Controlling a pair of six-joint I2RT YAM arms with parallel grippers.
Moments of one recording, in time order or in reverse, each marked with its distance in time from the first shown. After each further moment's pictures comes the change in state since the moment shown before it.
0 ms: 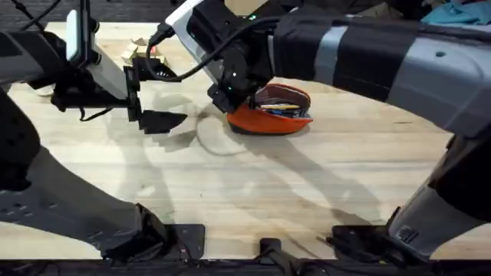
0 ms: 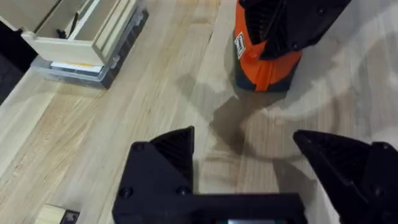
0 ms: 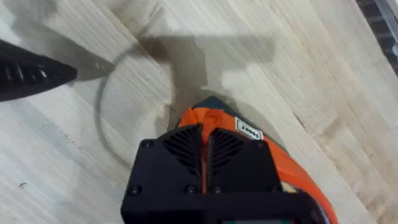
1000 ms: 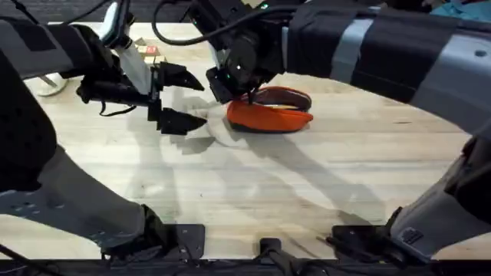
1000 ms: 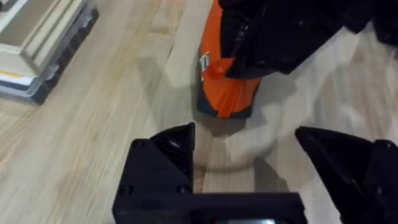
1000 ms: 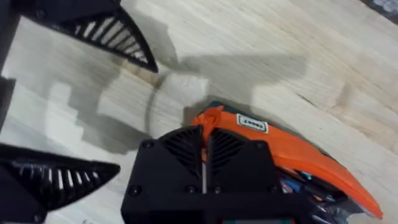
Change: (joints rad) left arm -0.166 0.000 0.000 -0.053 0.000 -0.196; right arm -0.005 -0.053 -0.006 0.034 0.026 0.342
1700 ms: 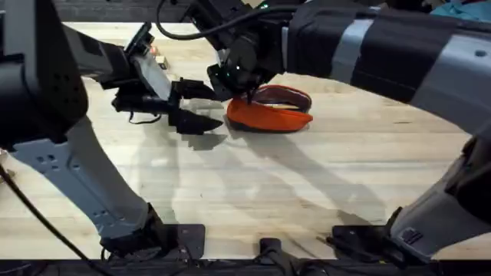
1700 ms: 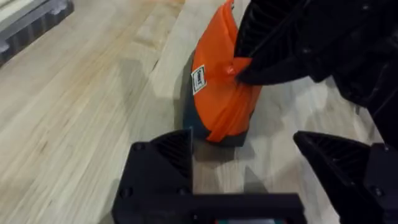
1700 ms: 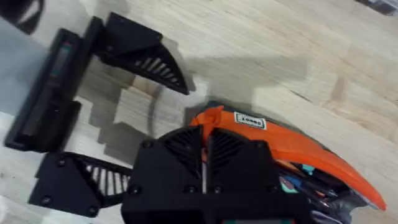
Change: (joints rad) left arm -0.083 0.242 0.000 0.024 0.175 -0.059; right arm 0.000 0.000 0.000 0.006 0.037 0.069
